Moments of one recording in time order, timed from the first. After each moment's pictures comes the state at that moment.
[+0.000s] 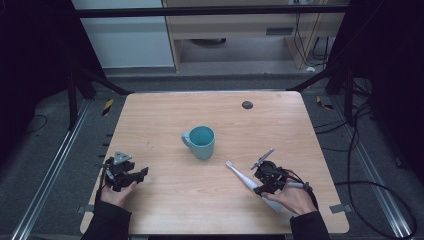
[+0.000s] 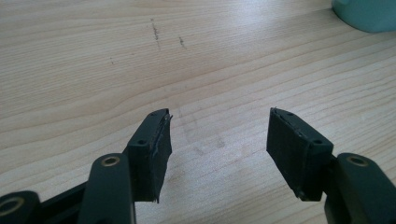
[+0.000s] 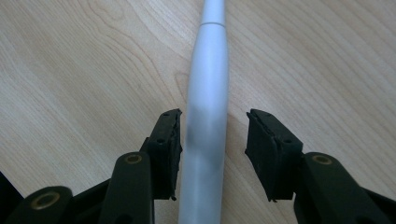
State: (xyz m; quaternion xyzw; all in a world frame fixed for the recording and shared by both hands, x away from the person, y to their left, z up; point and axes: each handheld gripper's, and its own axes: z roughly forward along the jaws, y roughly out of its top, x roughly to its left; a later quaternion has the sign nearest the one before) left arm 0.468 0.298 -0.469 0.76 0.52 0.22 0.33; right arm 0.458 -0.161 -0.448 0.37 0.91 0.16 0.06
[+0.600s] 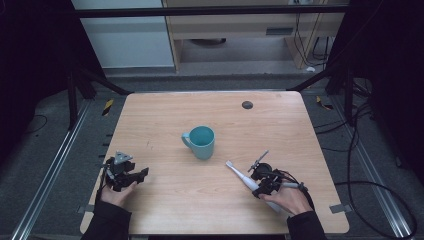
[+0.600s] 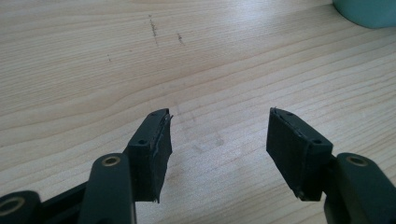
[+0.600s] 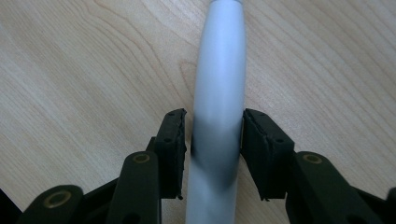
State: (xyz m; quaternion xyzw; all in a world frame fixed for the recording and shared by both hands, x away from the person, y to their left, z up) left arm 0.468 0.297 -0.470 0.77 0.52 0.21 0.32; right arm 0.464 -0.154 -0.465 0.37 0.92 0.13 0.03
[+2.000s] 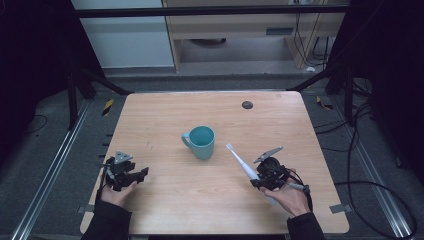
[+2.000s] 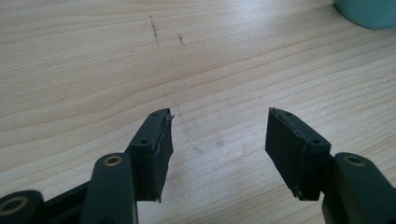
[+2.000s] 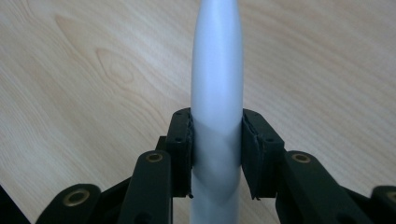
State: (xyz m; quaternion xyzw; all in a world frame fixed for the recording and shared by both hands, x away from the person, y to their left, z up) left arm 0.469 0.297 -0.469 0.77 0.52 0.21 0.32; right arm 0.456 -0.164 -0.436 0.41 0.87 0.25 0.08
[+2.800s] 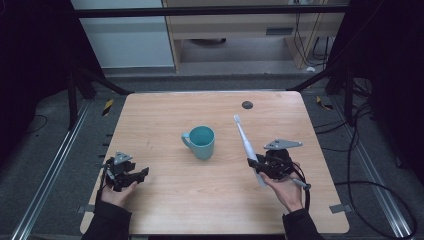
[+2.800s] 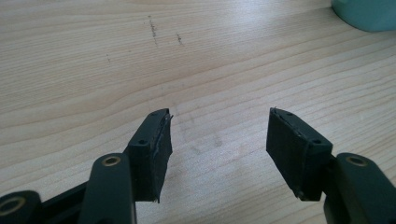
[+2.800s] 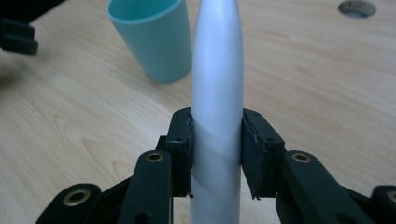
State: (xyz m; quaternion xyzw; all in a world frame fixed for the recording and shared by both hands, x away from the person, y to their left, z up) left arm 0.468 0.297 -0.470 0.76 0.52 0.21 0.33; right arm 0.460 -0.172 -0.409 0.44 0.78 0.42 0.15
